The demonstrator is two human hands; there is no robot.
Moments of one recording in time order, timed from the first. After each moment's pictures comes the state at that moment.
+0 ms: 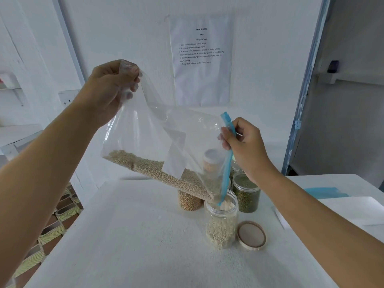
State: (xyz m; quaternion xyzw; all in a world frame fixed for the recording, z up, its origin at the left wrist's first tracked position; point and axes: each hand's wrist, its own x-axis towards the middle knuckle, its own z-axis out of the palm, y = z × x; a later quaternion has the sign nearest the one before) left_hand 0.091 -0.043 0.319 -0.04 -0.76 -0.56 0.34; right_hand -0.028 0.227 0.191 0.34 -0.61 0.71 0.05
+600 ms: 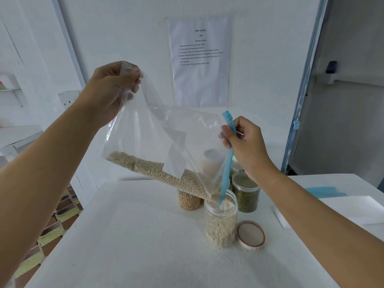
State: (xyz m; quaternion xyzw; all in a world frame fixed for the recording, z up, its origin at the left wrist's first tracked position) left_hand 0.091 -0.042 0.319 -0.04 -0.76 -0.55 0.34; right_hand -0.029 0.228 0.194 0.33 -0.61 0.72 0.05
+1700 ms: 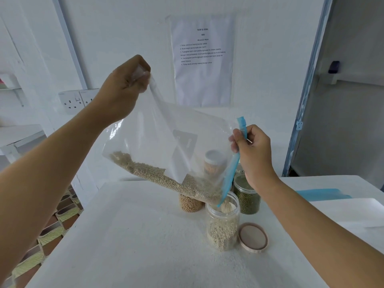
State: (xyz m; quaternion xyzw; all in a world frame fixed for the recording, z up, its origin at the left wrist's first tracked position) left_hand 0.093 -0.020 0.315 -0.05 -0.89 -0.22 0.40; right_hand -0.037 0.224 0.174 0.24 -0.58 0.77 0.09
